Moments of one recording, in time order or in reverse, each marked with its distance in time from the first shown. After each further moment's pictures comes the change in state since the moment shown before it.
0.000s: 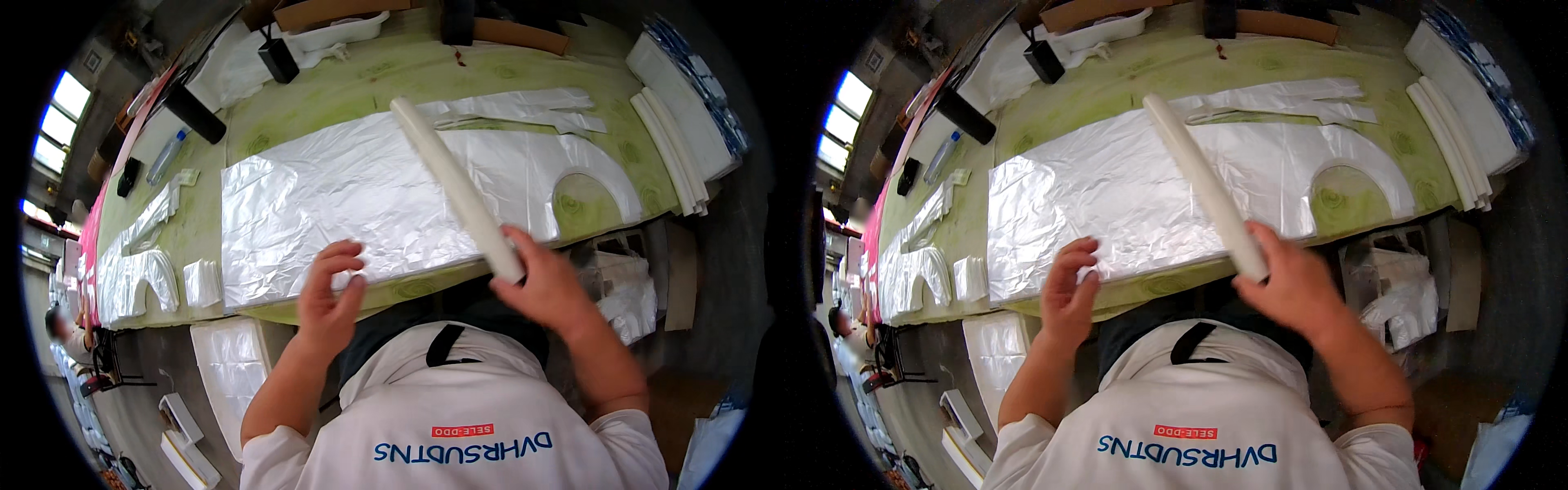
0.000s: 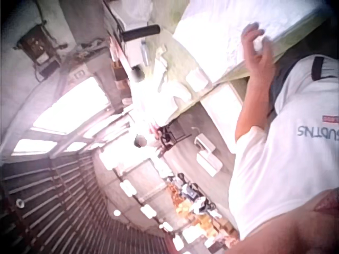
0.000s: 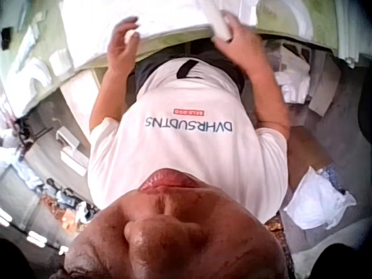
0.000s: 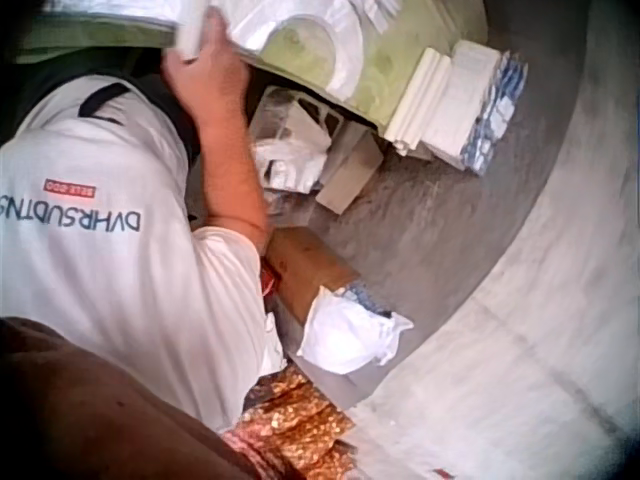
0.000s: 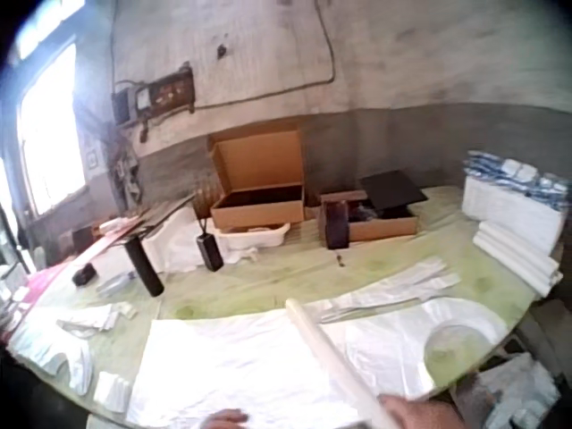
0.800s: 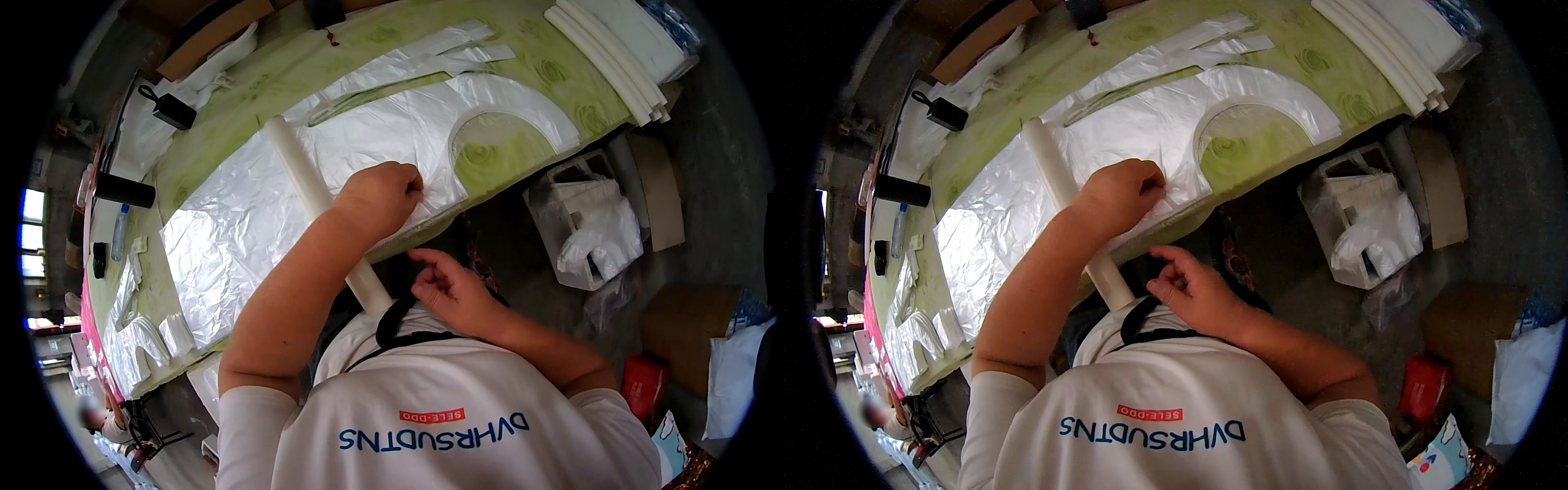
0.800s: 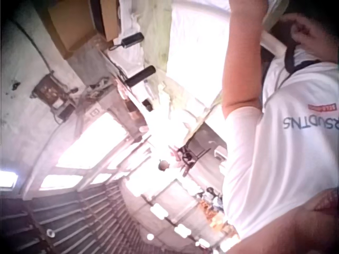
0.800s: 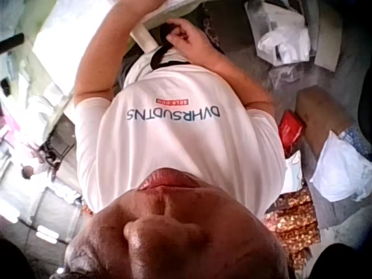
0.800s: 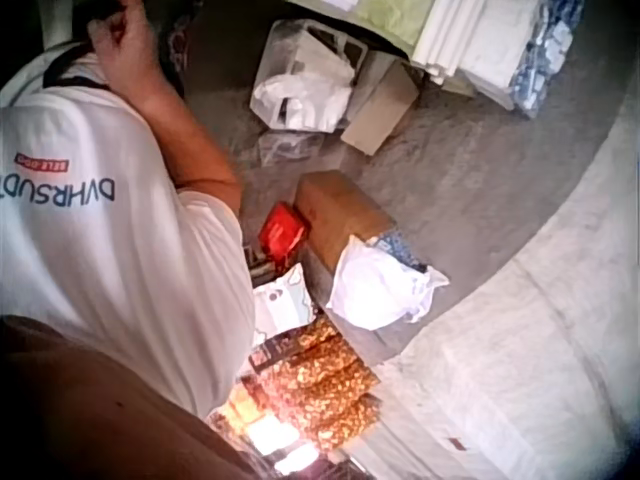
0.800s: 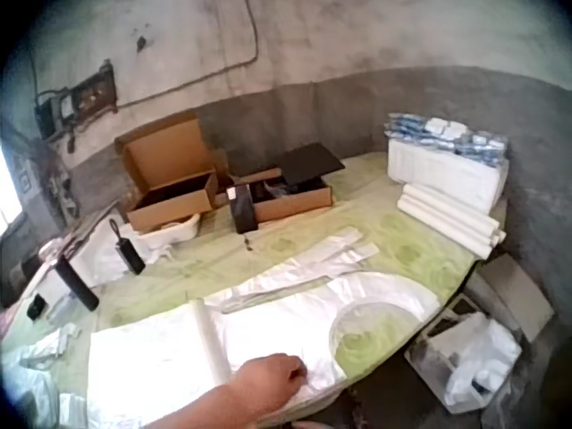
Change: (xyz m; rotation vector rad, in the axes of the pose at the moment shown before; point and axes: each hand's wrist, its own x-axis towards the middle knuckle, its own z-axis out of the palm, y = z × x) left_hand 0.145 0.013 0.202 0.780 -0.825 0.035; right_hand -0.052 0.063 0.070 0.975 0.009 -0.031
